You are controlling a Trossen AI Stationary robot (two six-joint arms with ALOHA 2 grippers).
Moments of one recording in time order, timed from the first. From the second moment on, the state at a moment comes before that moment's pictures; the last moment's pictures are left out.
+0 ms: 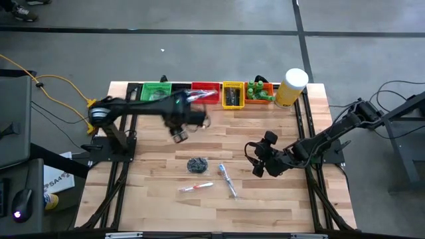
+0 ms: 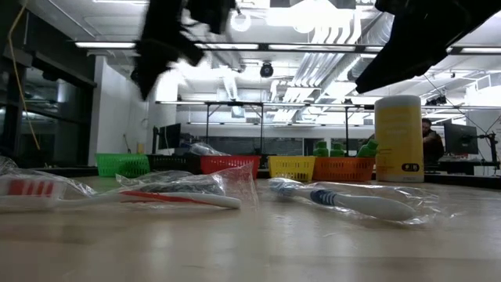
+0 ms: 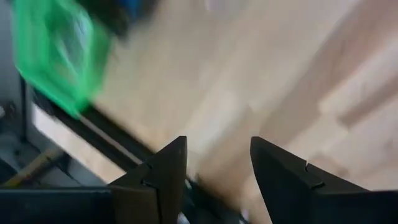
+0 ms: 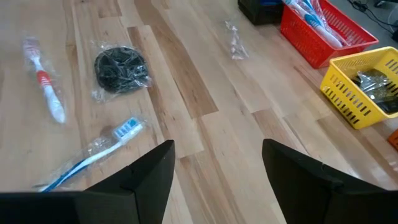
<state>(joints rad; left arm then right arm) 0.12 1.70 1.53 -1.57 -0.30 -0.49 0.49 1.25 0.70 -0.30 0.73 0.56</state>
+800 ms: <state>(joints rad) -0.41 1.14 0.95 -1.18 -0.60 -0.95 0.43 1.25 0.70 0.01 0.51 0.66</state>
